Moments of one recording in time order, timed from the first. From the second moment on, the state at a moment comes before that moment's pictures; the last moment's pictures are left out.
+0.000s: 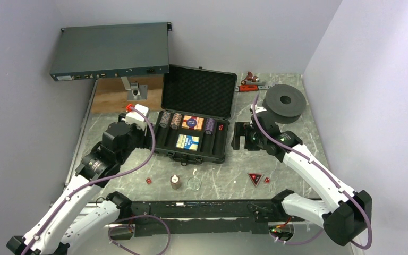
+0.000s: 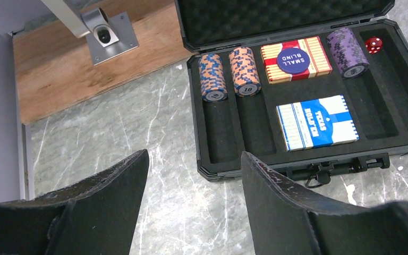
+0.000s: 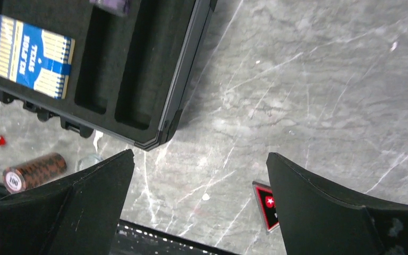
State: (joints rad) left arm -0.54 0.70 0.84 -0.51 -0.27 0.03; right arm 0.51 1.05 0.89 -0.67 0.06 0.46
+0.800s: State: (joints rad) left arm -0.60 0.79 0.87 -0.66 -0.16 -0.09; right arm 0.69 0.97 0.75 -0.64 -0.04 0.54
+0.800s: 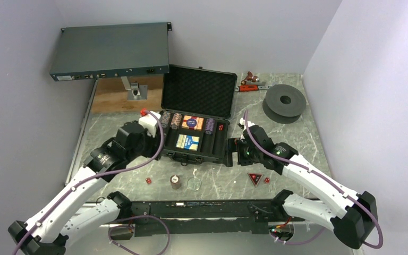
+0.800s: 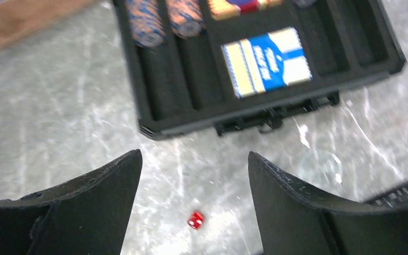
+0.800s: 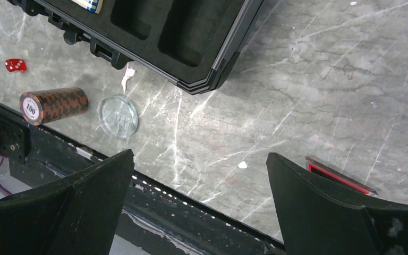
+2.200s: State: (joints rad) left arm -1.11 1.20 0.82 -0.78 -0.26 -0.57; right arm 0.69 0.97 0.72 -0.59 0.00 0.51
